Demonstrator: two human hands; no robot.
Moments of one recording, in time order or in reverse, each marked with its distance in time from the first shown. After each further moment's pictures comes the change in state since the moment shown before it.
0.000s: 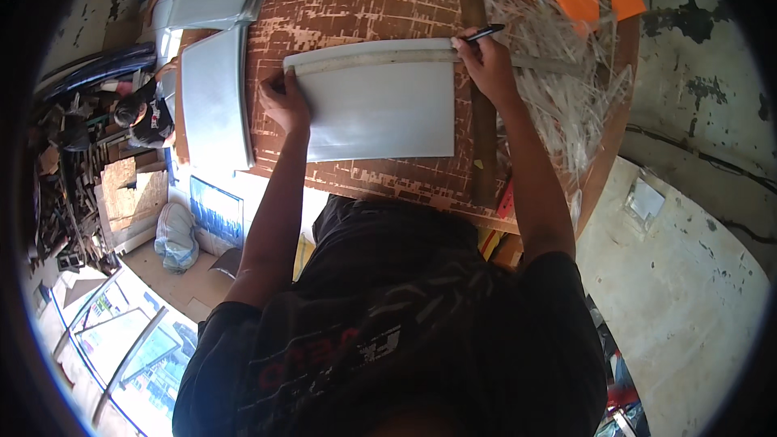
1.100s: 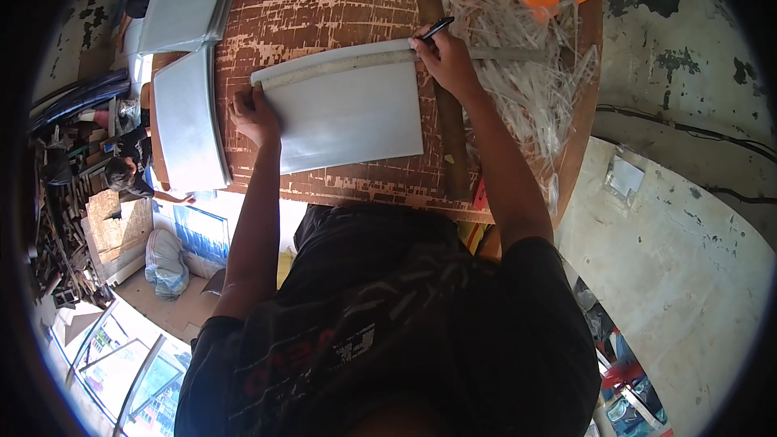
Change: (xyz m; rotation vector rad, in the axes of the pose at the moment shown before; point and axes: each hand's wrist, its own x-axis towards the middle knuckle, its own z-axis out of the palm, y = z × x) left_hand 0.003 0.007 -0.007 0.052 -0.040 0.023; right_hand -0.002 -0.007 -0.005 -0.030 -0.016 0.009
